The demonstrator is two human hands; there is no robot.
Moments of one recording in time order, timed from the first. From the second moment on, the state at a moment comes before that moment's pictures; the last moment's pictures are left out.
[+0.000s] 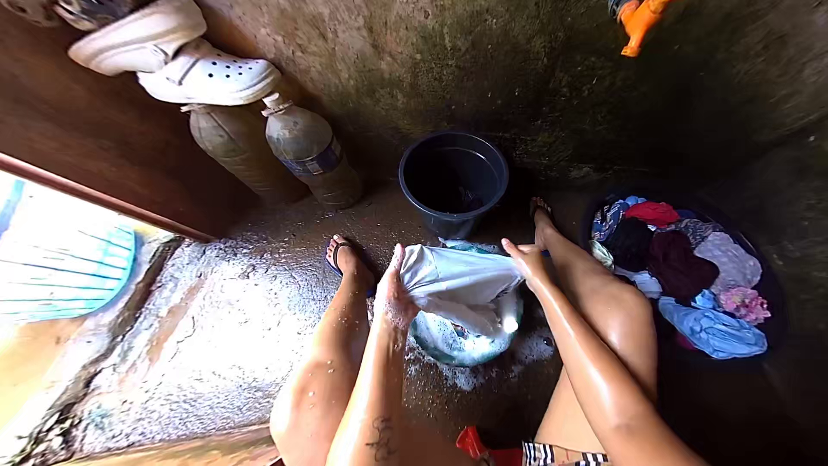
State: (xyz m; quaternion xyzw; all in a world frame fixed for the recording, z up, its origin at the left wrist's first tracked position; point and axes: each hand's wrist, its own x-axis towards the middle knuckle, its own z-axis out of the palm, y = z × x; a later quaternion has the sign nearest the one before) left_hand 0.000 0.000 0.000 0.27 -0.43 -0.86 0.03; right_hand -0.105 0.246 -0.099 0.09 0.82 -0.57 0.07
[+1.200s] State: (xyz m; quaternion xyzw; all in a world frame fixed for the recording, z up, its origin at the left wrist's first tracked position) left_hand 0.003 0.072 -0.044 0.23 -0.57 -0.78 -0.03; right_hand -0.010 0.141 -0.069 -0.20 0.73 -0.58 -0.30
